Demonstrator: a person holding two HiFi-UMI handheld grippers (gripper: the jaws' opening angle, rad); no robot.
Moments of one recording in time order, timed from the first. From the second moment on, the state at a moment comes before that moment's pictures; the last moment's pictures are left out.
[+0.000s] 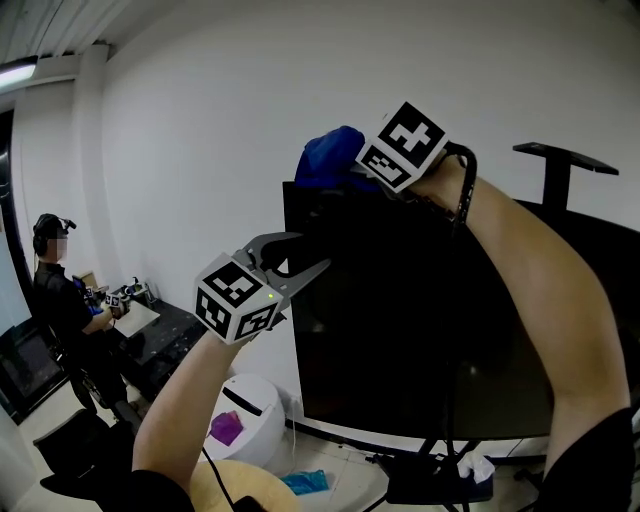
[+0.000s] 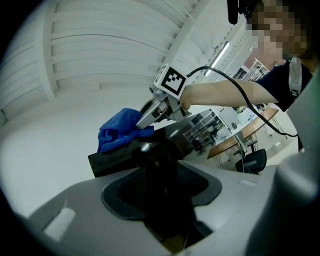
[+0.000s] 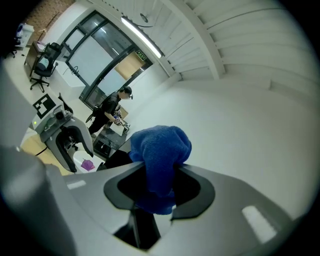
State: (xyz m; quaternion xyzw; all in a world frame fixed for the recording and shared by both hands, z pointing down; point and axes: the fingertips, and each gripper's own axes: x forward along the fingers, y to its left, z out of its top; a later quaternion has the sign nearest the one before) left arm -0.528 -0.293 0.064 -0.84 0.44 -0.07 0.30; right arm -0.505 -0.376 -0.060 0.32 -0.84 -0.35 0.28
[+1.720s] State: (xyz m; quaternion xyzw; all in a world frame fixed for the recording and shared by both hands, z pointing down) left arm -0.069 -0.311 0.060 -0.90 0.30 -0.08 0.32; right arm -0.048 -0.377 -0.066 0.40 -0.82 -0.30 0.26
